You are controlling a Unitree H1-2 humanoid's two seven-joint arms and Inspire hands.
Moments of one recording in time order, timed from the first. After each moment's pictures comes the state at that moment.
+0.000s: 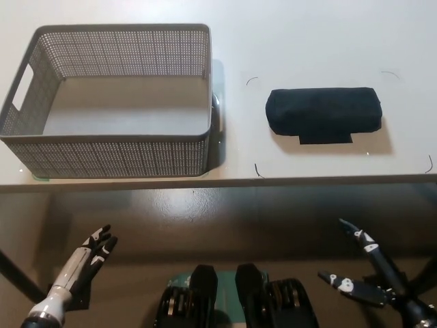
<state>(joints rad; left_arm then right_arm) -0.16 0.35 -0.11 0.43 0.17 -0.17 -0.04 -0.05 -0.32 0.16 0.15 -0.15 -0.21 0.10</state>
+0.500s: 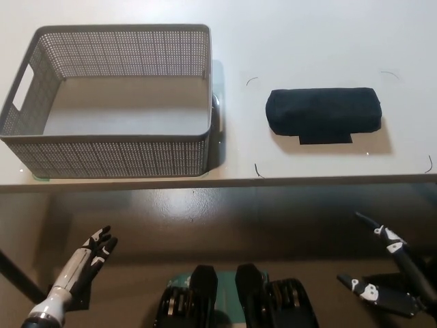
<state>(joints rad) -0.16 0.35 -0.11 0.43 0.17 -0.17 -0.04 0.06 -0.42 0.13 -0.27 -0.27 -0.05 0.15</state>
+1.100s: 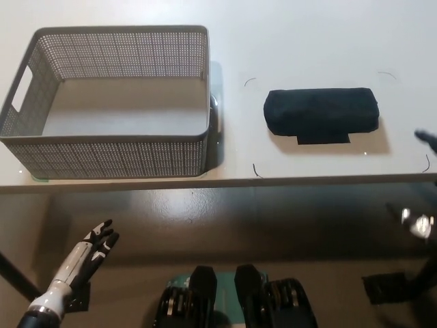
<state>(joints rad) -0.18 0.36 -0.11 0.44 0.19 -0.20 -0.05 -0.13 -0.52 -0.01 -0.47 -0.38 0.10 0.19</state>
